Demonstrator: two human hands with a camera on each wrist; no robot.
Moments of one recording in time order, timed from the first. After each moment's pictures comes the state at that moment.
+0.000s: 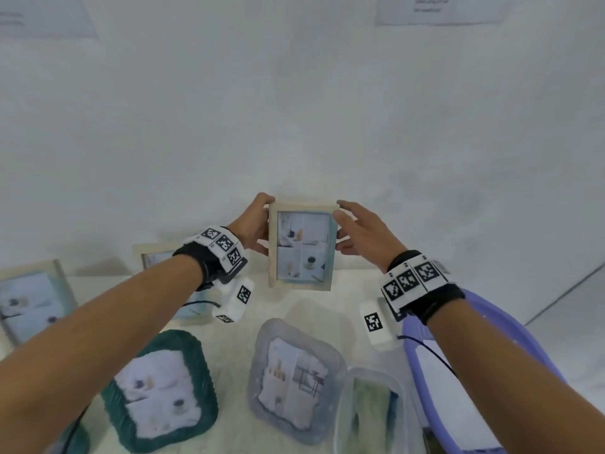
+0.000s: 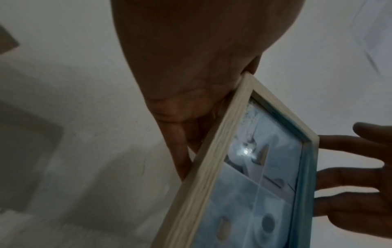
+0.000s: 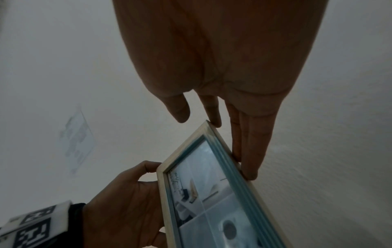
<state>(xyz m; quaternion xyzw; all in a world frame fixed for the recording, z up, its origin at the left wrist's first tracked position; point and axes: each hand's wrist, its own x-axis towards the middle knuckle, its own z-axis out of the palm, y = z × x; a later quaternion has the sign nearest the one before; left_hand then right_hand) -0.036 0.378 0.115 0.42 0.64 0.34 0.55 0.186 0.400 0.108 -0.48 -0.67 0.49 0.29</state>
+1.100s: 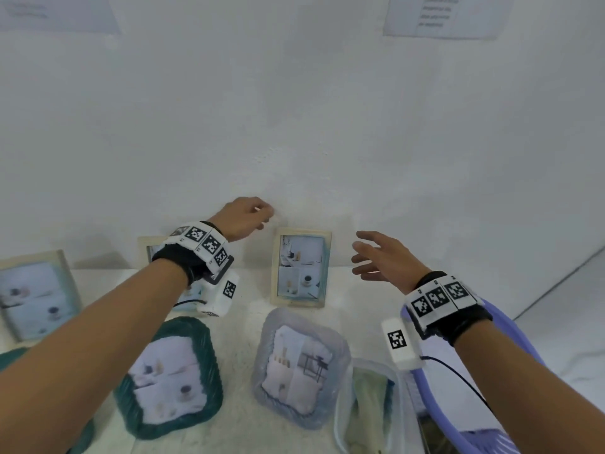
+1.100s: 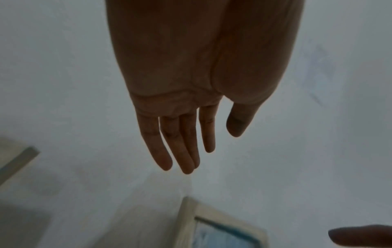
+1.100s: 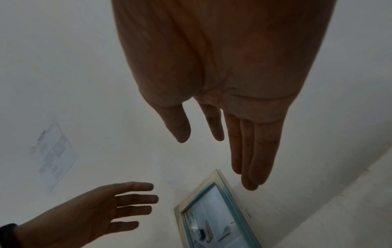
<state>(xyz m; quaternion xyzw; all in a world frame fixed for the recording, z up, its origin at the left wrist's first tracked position) -0.074 0.358 0.115 0.59 0.69 0.27 0.33 0.223 0.372 0.089 -0.53 -0.60 0.55 0.25</state>
